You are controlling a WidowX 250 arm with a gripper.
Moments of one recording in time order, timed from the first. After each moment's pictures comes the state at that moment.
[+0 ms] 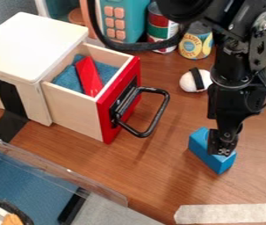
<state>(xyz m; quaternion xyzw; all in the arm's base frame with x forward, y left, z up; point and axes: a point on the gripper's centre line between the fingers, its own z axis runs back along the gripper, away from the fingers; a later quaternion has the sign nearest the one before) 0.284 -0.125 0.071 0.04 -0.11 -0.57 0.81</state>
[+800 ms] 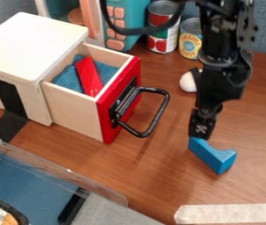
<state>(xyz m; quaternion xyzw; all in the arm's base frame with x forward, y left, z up) 0.299 -0.097 0.071 0.02 -0.04 -0.63 0.77</state>
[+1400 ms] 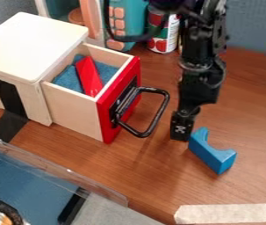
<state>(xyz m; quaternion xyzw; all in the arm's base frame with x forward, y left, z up) 0.304 -0.070 0.036 -0.01 0.00 -0.63 0.78</state>
